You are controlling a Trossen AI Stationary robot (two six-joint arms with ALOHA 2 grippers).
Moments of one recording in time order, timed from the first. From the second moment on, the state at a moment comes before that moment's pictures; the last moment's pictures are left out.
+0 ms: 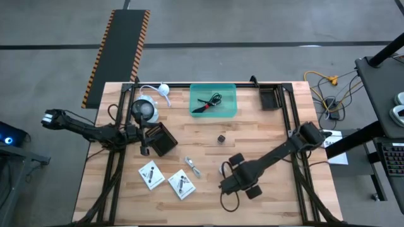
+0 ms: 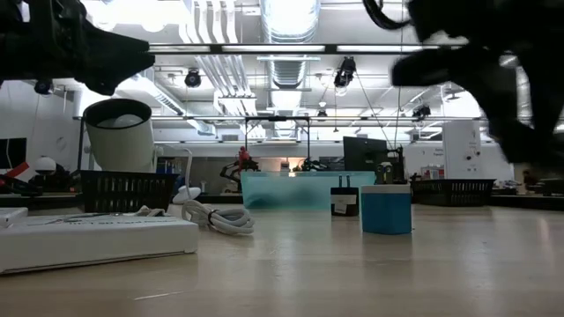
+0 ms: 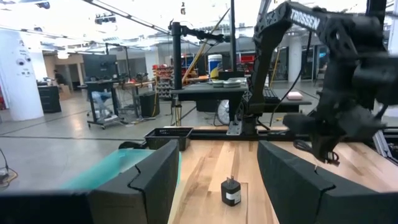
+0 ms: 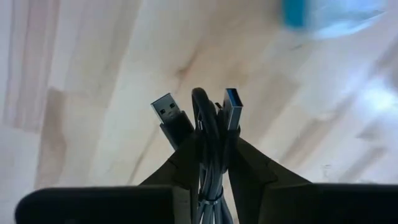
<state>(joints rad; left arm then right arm) -0.27 0.44 0.01 0.56 -0.49 0.12 0.51 1.97 1.52 -1.25 0.03 0.11</state>
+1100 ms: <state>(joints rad) -0.27 0.48 0.01 0.65 -0.48 0.16 -0.26 1.81 1.61 -0.76 0.20 -0.27</state>
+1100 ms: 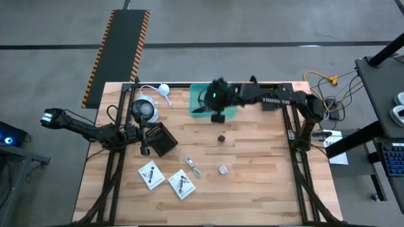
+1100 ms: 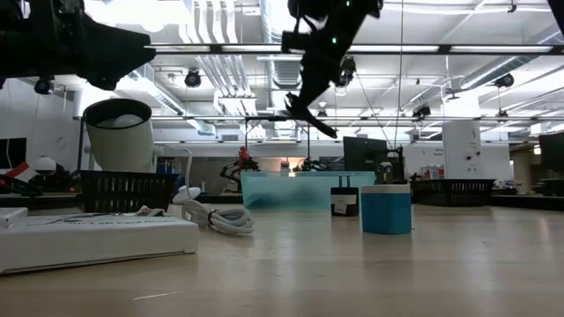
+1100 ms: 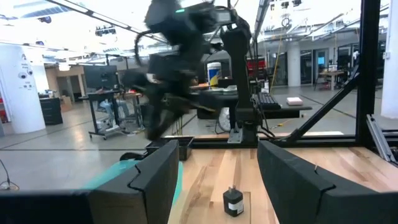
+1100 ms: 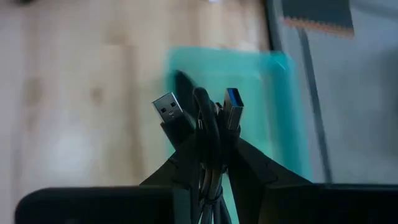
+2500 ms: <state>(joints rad) -0.27 0.52 0.01 0.65 -0.48 0.18 -0.32 1.58 1.28 -0.48 0.08 -0.05</state>
